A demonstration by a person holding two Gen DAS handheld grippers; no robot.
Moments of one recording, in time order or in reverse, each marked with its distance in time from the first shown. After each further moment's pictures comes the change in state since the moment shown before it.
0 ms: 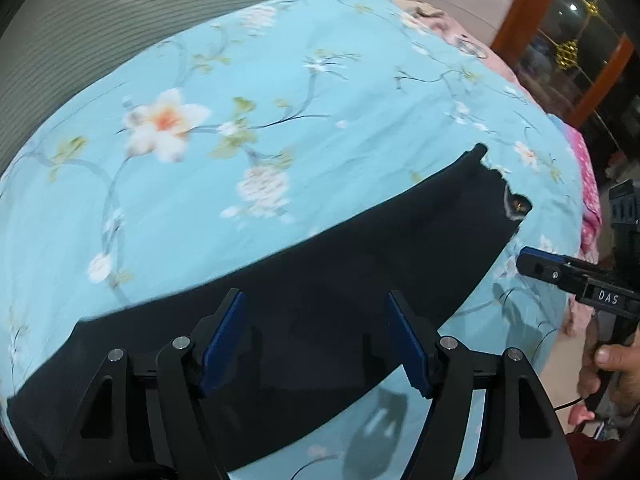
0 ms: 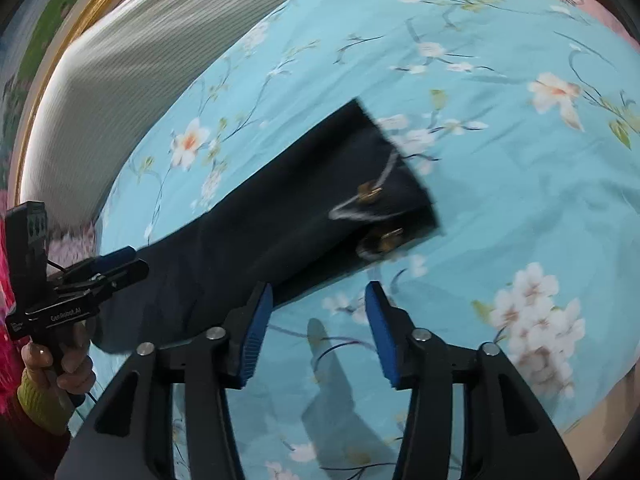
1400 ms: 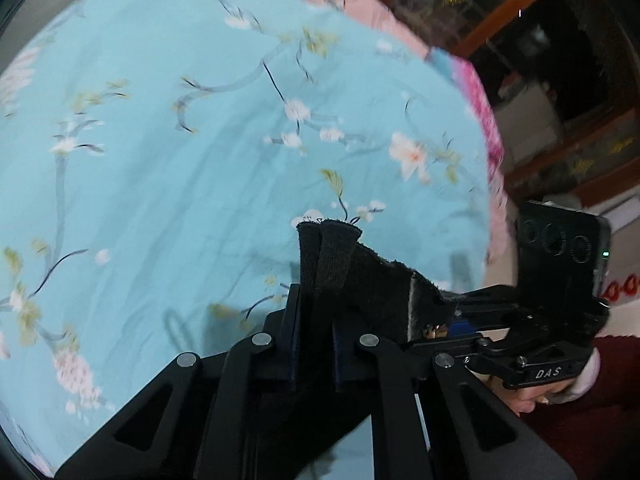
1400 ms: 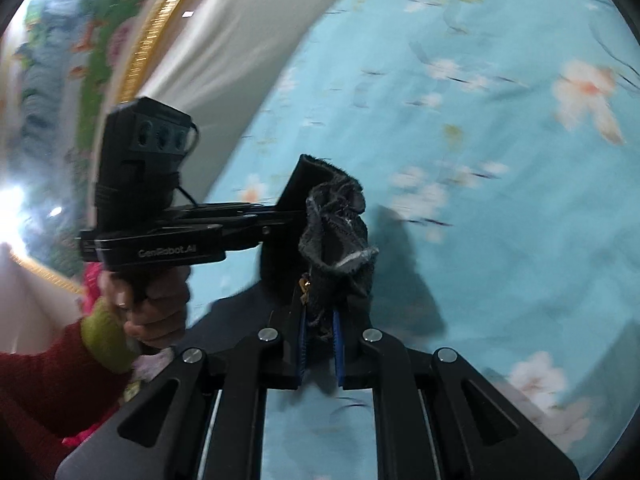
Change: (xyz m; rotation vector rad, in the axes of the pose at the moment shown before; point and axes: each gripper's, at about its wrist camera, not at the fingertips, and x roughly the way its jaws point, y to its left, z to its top) left arm 0.069 -0.111 0.130 0.252 0.180 -0.404; right arm -0.009 -0.048 0.034 0.096 -0.064 0.408
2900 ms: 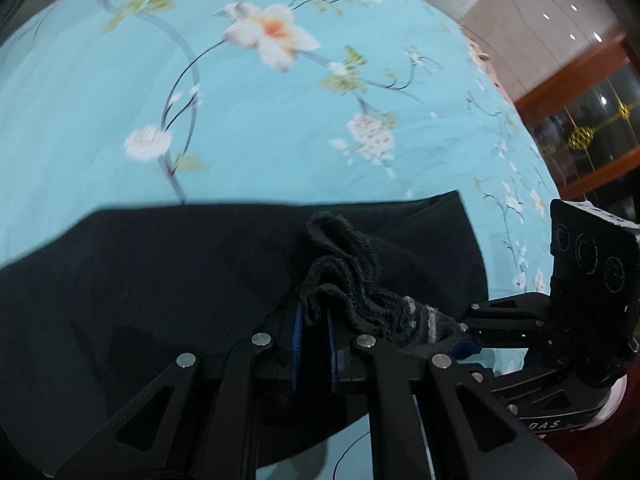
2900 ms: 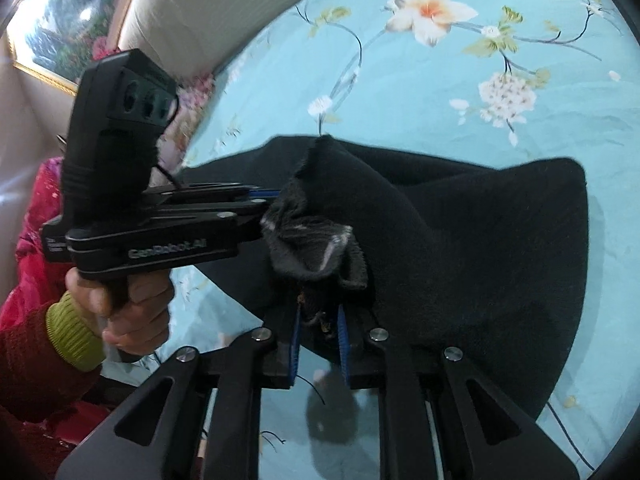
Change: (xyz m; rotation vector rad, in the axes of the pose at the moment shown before) left arm -0.091 0.142 -0.254 -0.576 -0.220 0.208; right arm 0.235 0.147 -0.081 -0.441 0.552 -0.017
